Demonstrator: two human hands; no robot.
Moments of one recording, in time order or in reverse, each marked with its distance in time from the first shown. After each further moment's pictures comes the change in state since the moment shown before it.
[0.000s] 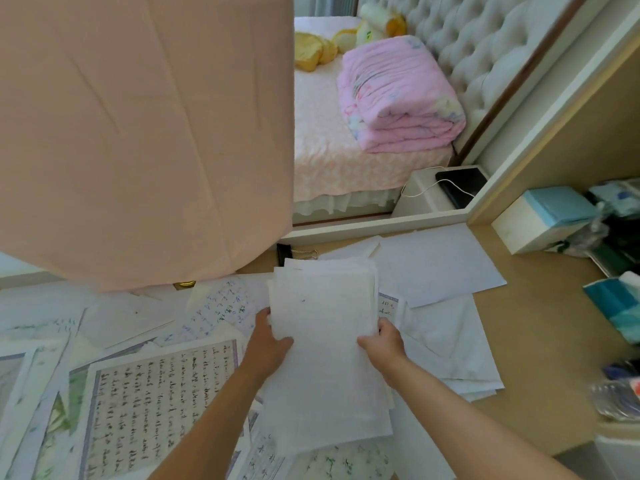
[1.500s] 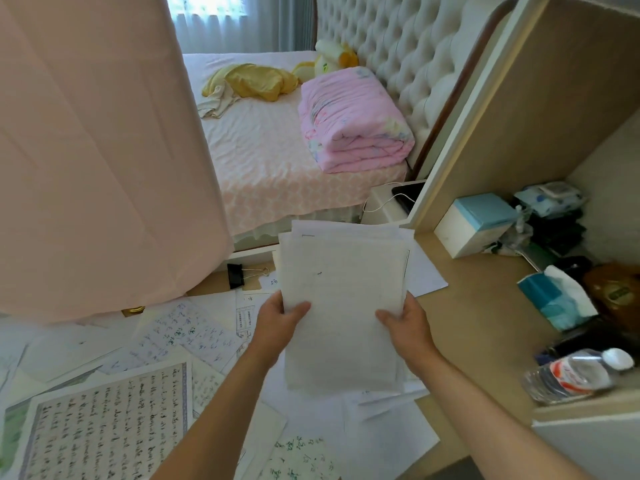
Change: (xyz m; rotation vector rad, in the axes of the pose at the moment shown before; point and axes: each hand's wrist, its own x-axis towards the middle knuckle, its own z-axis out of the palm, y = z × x) left_hand -0.049 0.119 0.098 -0.315 -0.077 0.274; right_hand -0.011 -0.013 -0.161 0.254 0.100 -0.347
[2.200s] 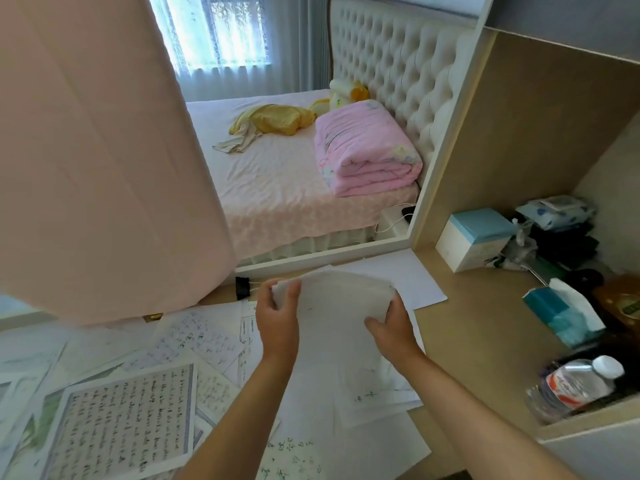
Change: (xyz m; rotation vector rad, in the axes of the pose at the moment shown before) left_hand -0.066 0.044 0.061 -0.091 0.417 0.387; right_hand -0.020 -0.020 -0.026 0.027 -0.146 -0.143
